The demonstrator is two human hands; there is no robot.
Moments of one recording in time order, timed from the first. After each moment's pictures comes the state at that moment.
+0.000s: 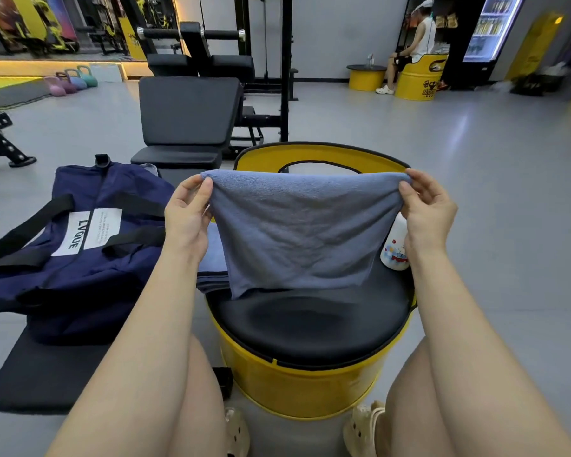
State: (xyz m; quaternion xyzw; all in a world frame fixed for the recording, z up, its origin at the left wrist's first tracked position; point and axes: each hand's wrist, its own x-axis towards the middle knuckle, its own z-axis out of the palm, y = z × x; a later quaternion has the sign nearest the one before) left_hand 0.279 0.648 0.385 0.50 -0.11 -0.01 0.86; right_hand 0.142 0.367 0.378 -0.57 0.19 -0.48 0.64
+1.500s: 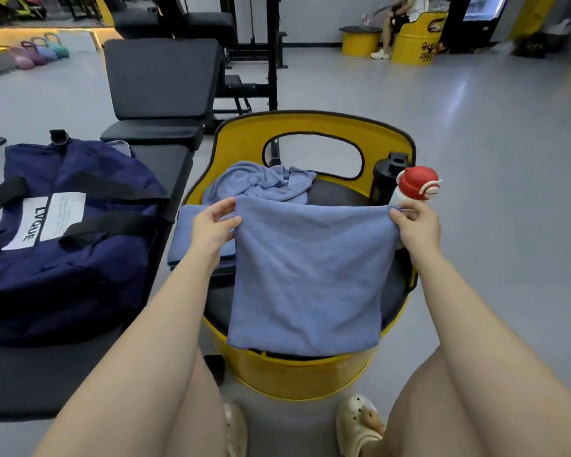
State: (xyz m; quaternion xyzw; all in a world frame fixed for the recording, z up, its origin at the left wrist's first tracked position) left_hand 0.294 0.596 0.307 0.68 -0.07 -0.12 0.72; right_hand 0.144 0.315 0.298 -0.73 0.35 -0.31 0.50
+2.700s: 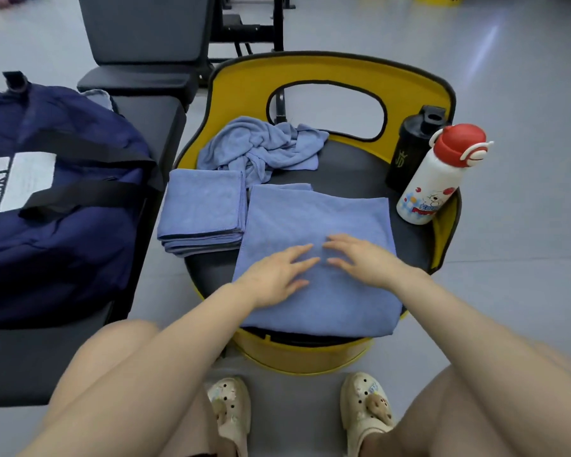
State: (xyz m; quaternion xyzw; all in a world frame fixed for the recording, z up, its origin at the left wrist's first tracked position) left_hand 0.259 0.564 0.194 0.83 -0.53 -0.14 0.07; right_hand 0.176 0.366 0.206 -0.97 0.06 0.12 0.19
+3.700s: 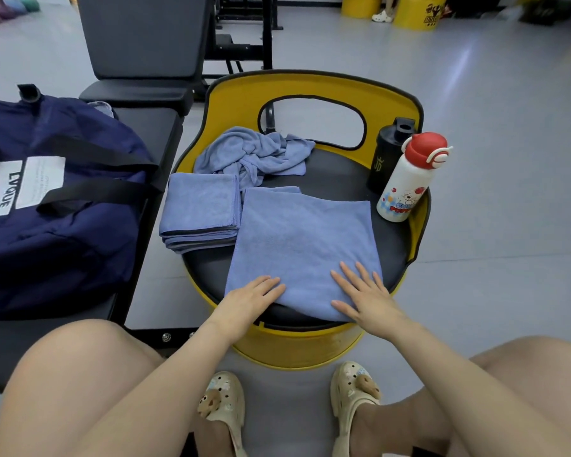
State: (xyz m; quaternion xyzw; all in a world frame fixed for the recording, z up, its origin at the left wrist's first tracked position) left_hand 0.215 0.630 0.167 0.84 -0.55 -0.01 0.02; right_hand 0.079 0.387 0.161 -0.98 0.10 0.12 0.11
